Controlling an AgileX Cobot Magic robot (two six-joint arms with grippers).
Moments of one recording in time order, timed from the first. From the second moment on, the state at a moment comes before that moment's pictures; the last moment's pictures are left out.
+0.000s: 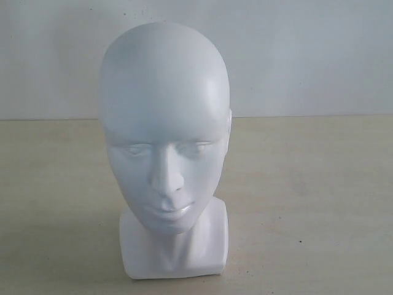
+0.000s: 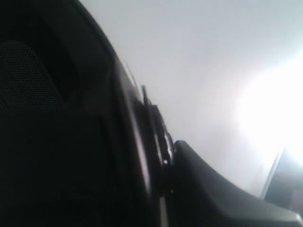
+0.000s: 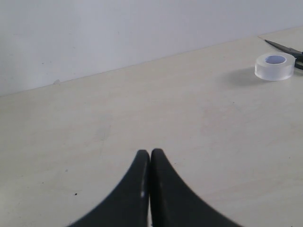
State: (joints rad) left arm 0.06 1.17 -1.45 -1.69 0.76 1.08; right arm -0.09 0.01 0.00 0.15 0.30 0.05
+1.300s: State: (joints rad) left arm 0.06 1.19 -1.91 -1.39 0.78 0.54; right arm -0.09 0.01 0.00 0.15 0.30 0.05
